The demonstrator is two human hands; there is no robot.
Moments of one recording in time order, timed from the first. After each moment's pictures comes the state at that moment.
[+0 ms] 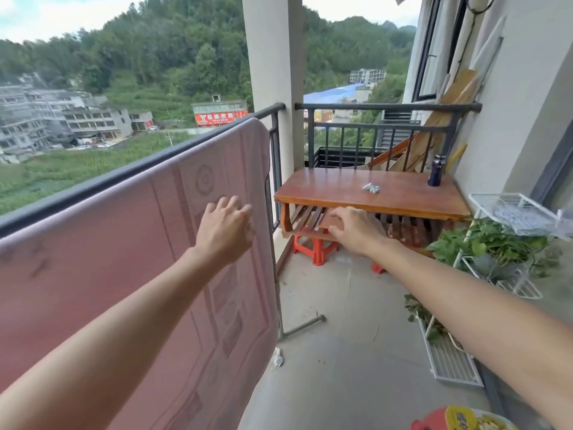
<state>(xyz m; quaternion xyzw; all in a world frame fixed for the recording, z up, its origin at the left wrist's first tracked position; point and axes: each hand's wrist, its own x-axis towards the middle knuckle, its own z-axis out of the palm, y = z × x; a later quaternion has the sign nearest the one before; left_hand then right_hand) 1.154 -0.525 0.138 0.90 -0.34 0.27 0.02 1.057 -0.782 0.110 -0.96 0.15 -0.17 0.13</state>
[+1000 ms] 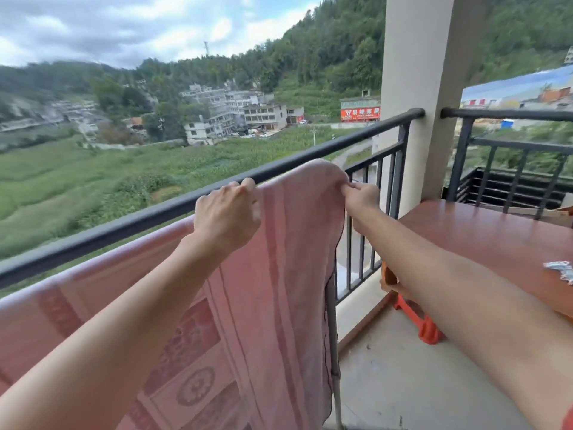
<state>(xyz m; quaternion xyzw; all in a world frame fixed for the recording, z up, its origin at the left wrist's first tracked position) 1.430 -0.672 0.203 0.95 -0.06 0.29 -0.02 1.559 -0.895 0.130 -0.69 0.10 -0.13 0.71</state>
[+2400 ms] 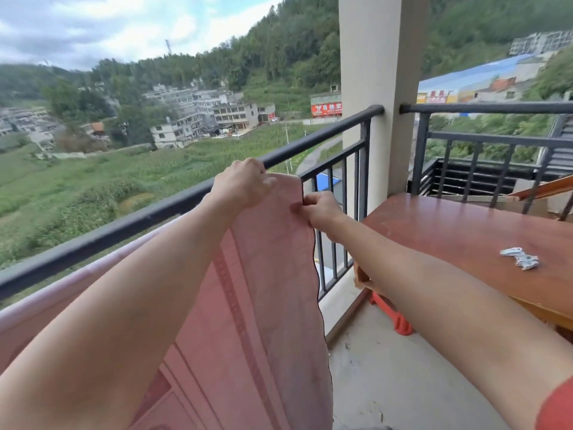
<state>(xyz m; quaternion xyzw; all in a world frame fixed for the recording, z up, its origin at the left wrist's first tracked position) 1.548 -0.782 0.219 0.98 -0.05 0.15 0.09 1.580 -0.940 0.111 -0.75 -0.04 -0.02 0.65</state>
